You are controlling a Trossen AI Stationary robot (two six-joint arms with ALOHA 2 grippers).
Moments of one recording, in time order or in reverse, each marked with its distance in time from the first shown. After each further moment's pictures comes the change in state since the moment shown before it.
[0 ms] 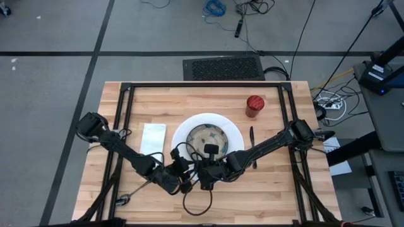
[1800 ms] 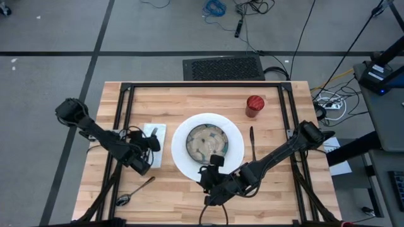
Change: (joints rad) left arm -0.054 -0.414 -0.504 -0.753 -0.182 -1.665; right arm 0.150 -0.073 0.000 0.109 0.140 0.122
